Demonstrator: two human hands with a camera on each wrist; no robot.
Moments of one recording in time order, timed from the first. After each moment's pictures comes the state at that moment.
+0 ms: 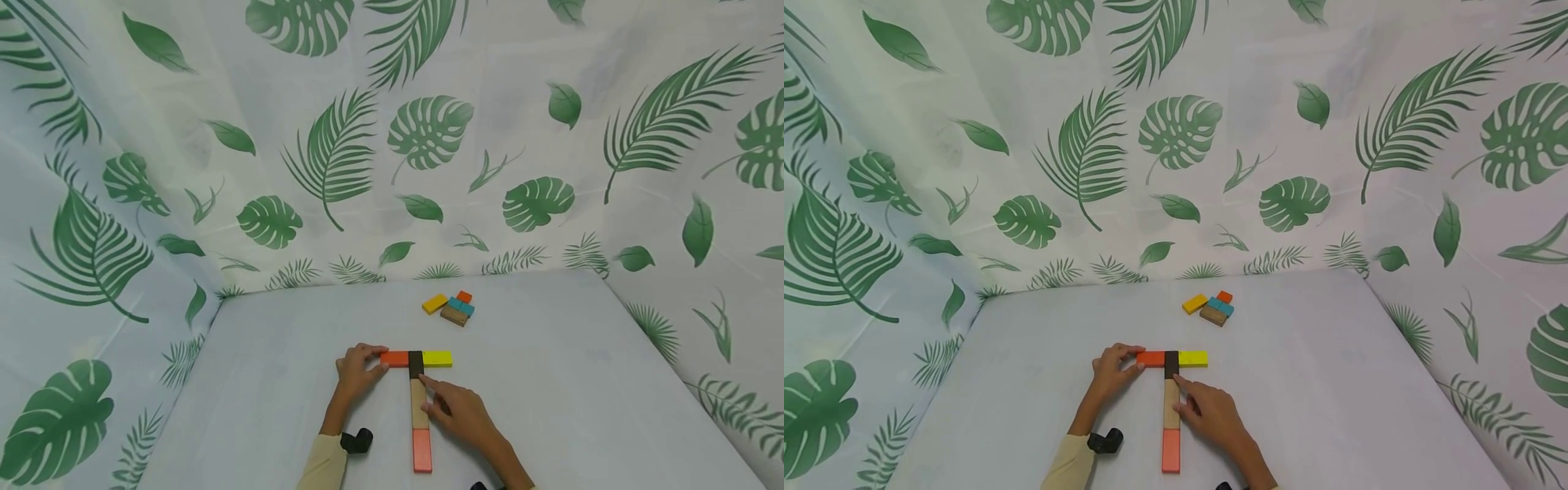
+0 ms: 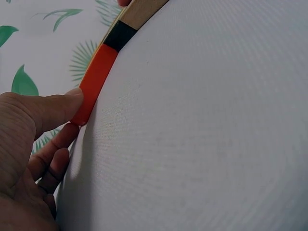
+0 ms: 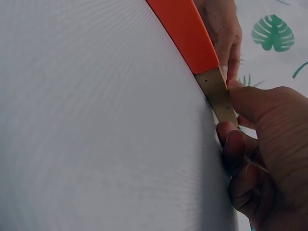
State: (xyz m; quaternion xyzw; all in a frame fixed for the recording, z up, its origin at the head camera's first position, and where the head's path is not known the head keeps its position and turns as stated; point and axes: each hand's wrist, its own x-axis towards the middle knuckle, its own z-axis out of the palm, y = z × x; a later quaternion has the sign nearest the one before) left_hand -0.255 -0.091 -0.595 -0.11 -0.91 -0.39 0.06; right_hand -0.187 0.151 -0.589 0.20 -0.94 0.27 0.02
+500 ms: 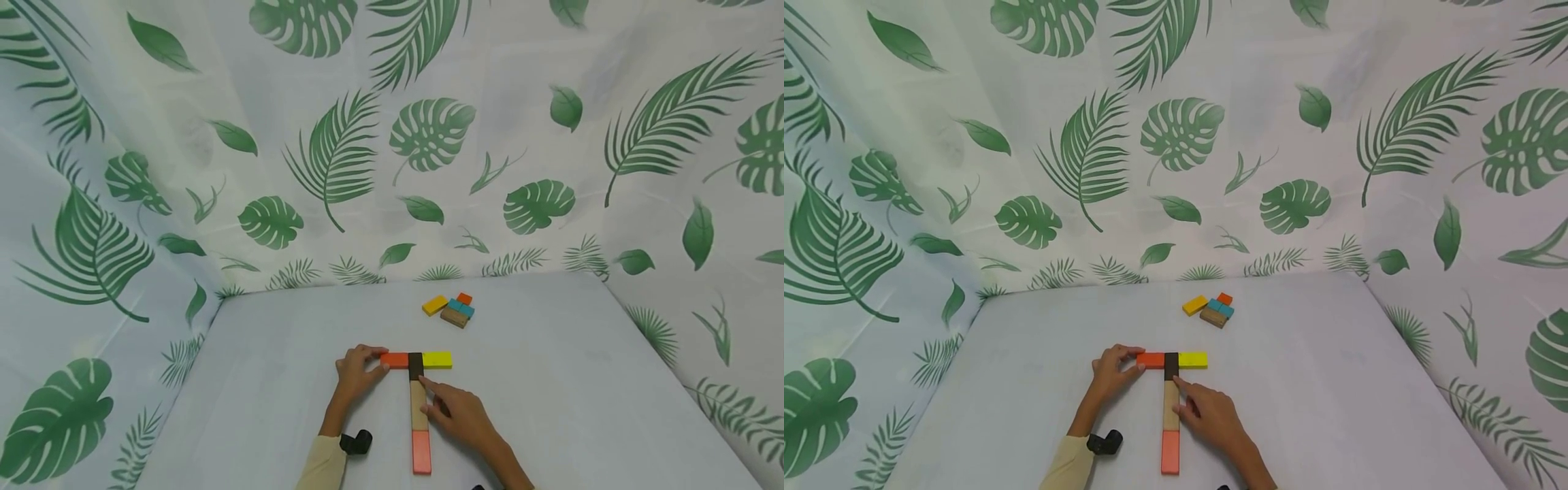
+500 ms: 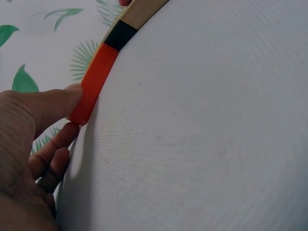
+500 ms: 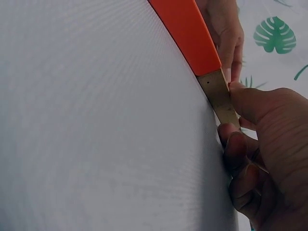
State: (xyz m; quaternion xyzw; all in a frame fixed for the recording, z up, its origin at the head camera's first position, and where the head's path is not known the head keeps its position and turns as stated) left_hand -0.254 -0.091 -0.591 -0.11 -0.91 -0.39 0.06; right_hand -0.187 0.151 -0.590 0.21 -0.94 0.28 0.01
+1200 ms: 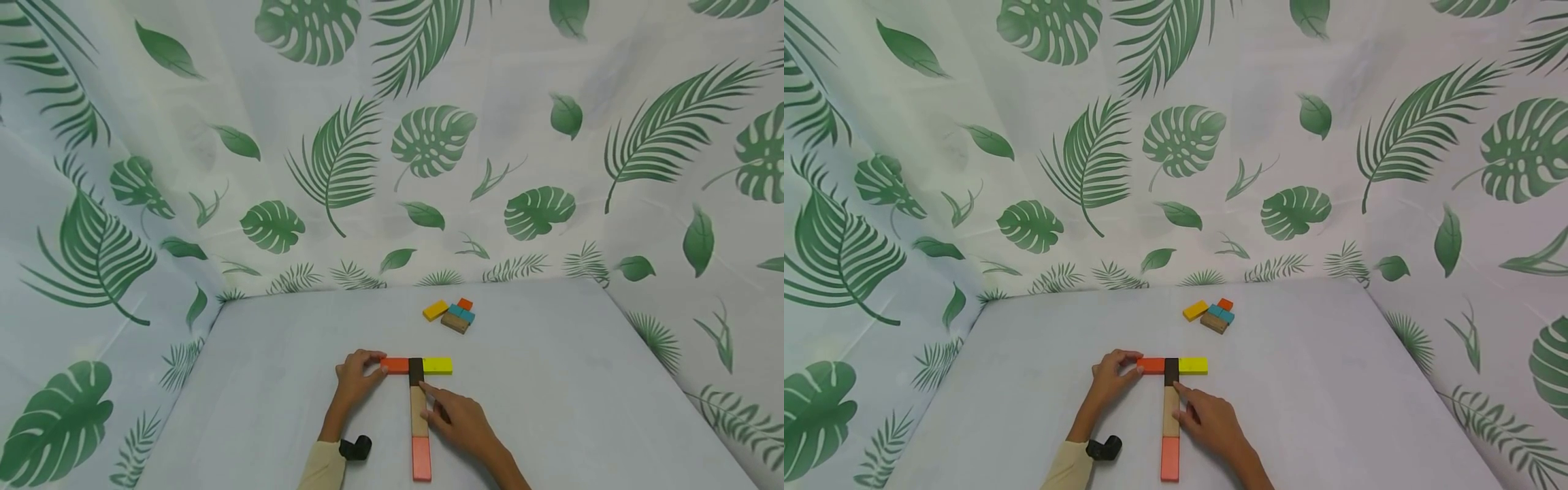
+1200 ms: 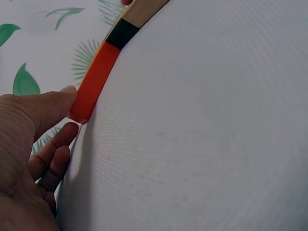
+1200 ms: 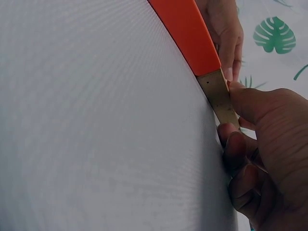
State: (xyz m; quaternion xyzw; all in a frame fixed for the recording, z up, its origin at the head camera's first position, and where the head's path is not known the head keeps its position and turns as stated) left_hand -0.256 -0.095 -0.597 -0.11 -0.90 -0.42 0.09; right_hand -0.187 0.150 -0.588 0.21 -0.94 0.27 0.02
